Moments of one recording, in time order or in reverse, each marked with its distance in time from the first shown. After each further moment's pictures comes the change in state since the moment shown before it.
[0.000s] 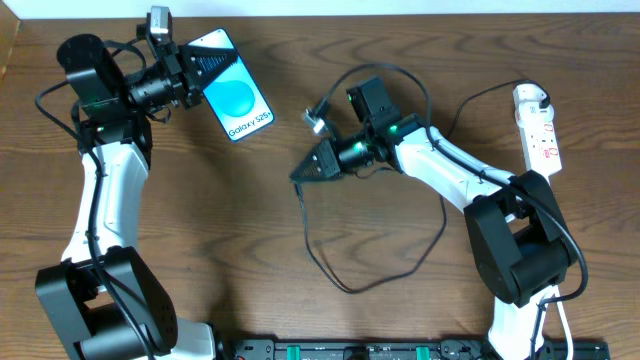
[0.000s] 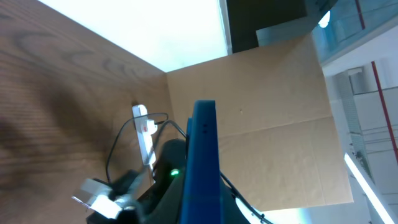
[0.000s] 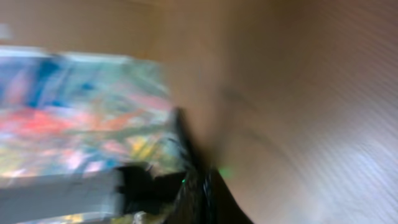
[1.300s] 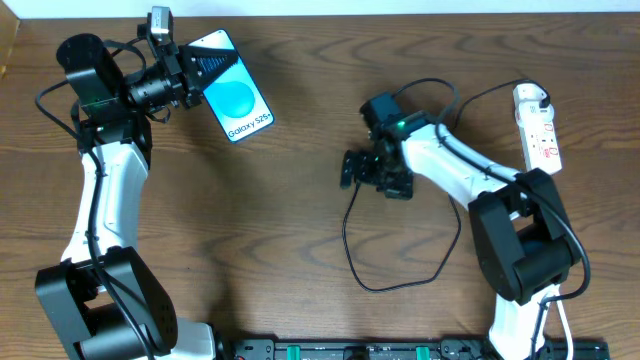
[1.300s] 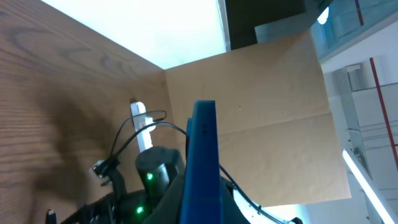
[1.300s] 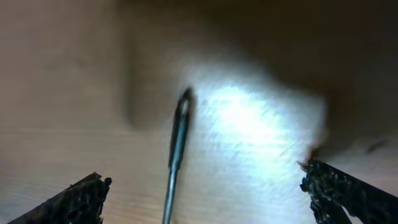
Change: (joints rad) left arm 0.000 0.000 0.000 0.000 0.016 0.000; right arm -0.008 0.001 -0.003 -0.408 0.811 0.294
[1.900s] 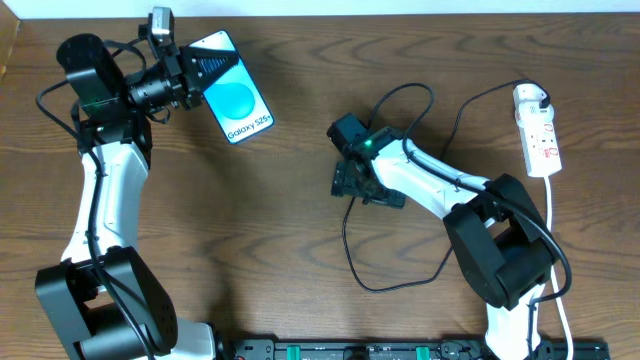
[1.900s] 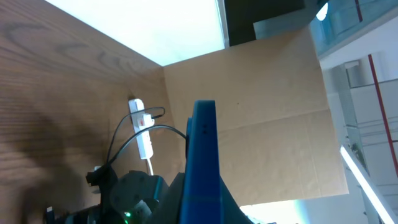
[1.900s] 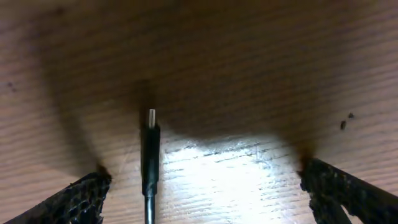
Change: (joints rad) left arm 0.000 0.000 0.000 0.000 0.020 0.000; right arm 0.115 0.039 0.016 -0.011 0.294 0.186
